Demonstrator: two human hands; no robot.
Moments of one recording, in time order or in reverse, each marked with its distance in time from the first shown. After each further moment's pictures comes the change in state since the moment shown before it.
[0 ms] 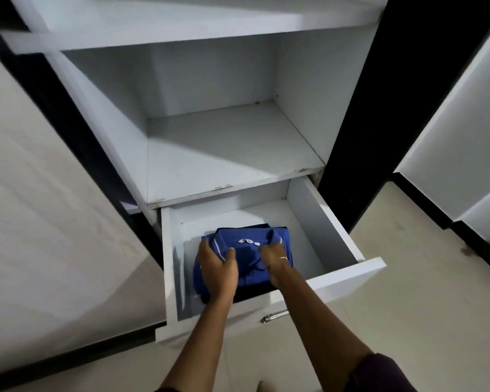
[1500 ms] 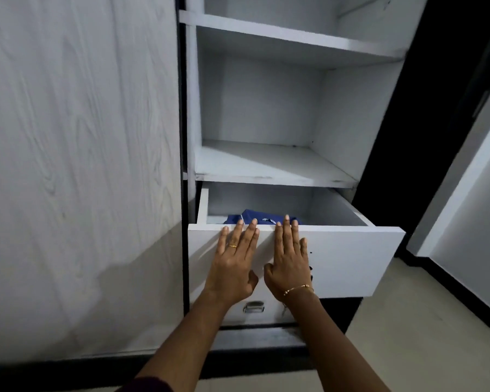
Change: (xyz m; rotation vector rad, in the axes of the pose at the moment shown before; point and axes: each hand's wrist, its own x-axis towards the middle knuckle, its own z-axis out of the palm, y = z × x) left_hand -0.010 -0.140 -0.029 0.926 0.383 1.273; right_hand -0.032 0.124 0.041 -0.952 0.451 -1.093
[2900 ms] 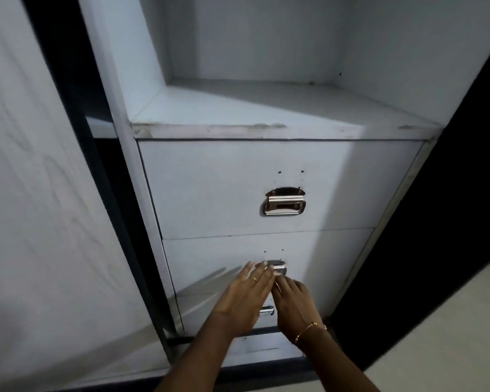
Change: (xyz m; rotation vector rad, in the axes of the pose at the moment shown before) left_hand 0.002 0.009 0.233 0.068 -0.588 0.358; right_hand 0.081 0.108 0.245 -0.120 -0.183 -0.224
